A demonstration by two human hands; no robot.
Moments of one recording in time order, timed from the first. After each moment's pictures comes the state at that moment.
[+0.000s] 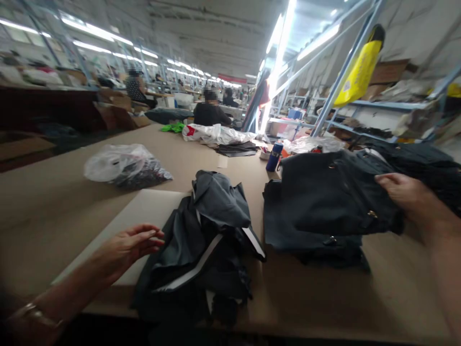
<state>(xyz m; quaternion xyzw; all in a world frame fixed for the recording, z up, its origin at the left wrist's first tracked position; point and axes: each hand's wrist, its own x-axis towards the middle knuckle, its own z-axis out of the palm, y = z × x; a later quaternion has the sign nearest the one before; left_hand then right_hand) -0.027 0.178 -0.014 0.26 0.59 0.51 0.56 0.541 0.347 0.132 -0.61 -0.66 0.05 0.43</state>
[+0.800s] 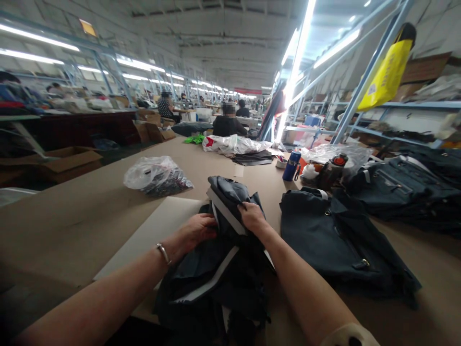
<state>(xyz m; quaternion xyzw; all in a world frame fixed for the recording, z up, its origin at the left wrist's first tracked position) 0.035 0.258 -0.010 0.30 0.58 0.48 0.59 0.203 0.346 -0.005 -0.50 -0.81 0.25 0.19</state>
